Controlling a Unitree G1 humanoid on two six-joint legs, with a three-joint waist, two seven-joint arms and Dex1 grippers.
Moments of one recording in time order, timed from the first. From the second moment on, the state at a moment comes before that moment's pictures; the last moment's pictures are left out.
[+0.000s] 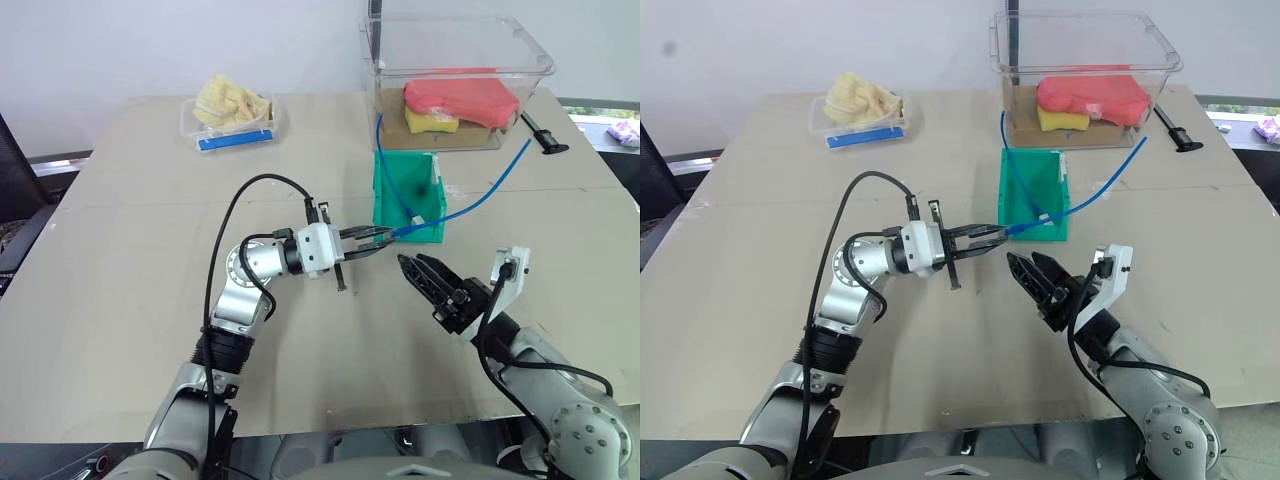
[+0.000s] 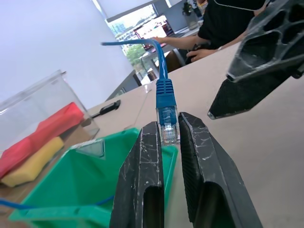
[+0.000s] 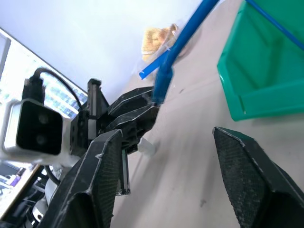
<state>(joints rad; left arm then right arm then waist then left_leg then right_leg) -0.49 0.35 -0.17 0.19 -0.20 -0.44 -1.07 0.07 -0.09 -0.13 -0.75 1.12 0.85 0.03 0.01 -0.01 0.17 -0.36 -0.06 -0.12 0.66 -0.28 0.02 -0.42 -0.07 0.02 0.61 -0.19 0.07</state>
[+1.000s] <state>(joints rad) -0.42 0.46 -0.13 0.09 -0.35 -0.03 -1.04 -0.06 -0.17 -0.06 -0.64 1.14 0.75 -0.02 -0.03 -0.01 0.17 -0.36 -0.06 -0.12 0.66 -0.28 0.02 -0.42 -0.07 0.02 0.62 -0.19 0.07</state>
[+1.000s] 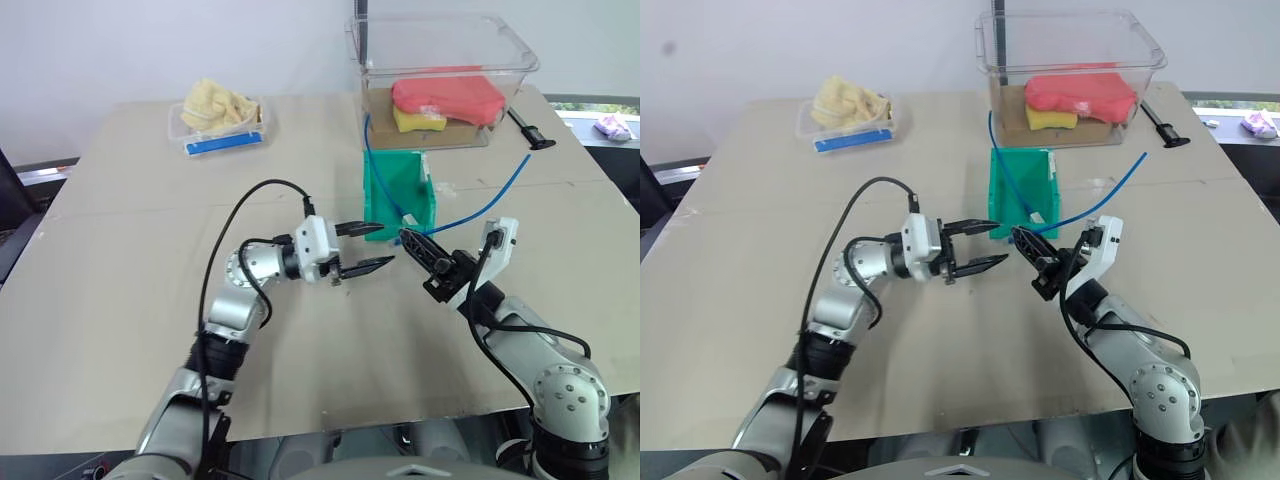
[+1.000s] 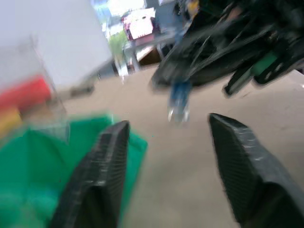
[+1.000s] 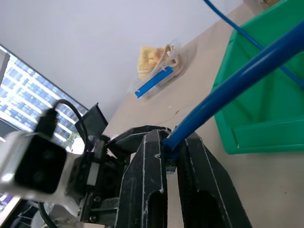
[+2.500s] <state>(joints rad) -0.45 0.68 -0.09 0.24 -0.25 0.09 -1.30 -0.15 -0.45 0.01 -0.61 0.87 0.72 0.24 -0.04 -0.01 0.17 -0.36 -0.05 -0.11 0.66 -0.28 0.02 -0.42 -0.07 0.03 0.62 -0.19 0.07</state>
